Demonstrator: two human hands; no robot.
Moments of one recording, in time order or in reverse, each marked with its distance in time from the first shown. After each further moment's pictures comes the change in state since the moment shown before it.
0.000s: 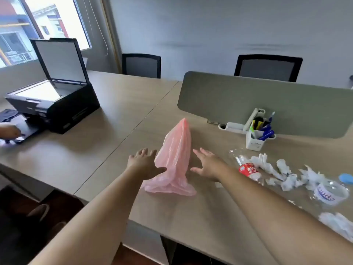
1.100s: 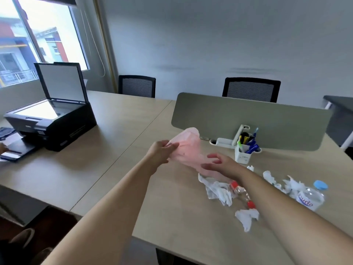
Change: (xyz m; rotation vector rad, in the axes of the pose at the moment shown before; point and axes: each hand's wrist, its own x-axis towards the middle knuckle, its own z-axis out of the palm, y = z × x) left_hand -0.012 0.036 -0.061 -1.226 0.034 0.068; right_hand -0.042 0.015 -0.042 0.770 0.031 0.176
